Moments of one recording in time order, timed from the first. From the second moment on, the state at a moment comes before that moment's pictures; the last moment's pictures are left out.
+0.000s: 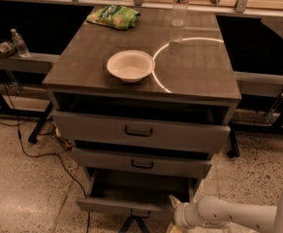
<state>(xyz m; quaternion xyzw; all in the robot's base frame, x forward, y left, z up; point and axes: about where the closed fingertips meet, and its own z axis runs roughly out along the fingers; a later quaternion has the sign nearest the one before) 0.422 -0.116 0.240 -0.57 0.76 0.19 0.26</state>
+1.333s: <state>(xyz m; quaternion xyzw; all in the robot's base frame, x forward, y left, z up) 0.516 -0.142 0.229 -0.48 0.78 0.18 0.36</state>
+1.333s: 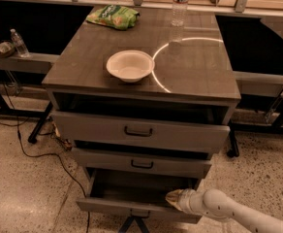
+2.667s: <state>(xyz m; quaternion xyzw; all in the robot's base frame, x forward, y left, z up) 0.501 -0.133 0.178 -0.51 0.78 0.16 0.32</state>
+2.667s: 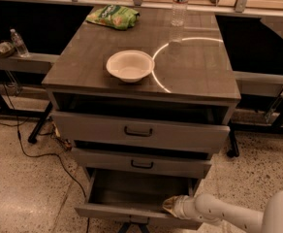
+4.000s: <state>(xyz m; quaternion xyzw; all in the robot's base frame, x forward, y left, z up) 0.402 -0.129 0.176 -0.53 0.80 0.18 0.22</state>
